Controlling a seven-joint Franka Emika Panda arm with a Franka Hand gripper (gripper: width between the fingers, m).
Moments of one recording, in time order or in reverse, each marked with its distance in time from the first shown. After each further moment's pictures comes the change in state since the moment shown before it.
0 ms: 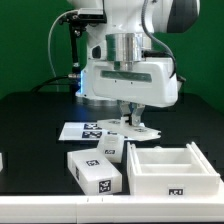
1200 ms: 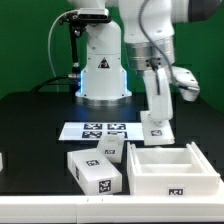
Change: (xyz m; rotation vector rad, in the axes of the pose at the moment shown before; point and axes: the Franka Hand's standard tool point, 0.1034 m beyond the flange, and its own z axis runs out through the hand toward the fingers) arm -0.060 -0.024 0.005 -0.180 -0.201 0.634
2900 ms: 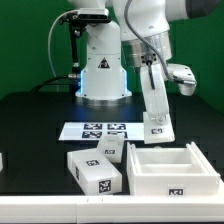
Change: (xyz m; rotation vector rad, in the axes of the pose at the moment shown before) arm 0.013 -0.007 -0.011 0.076 -0.060 0.046
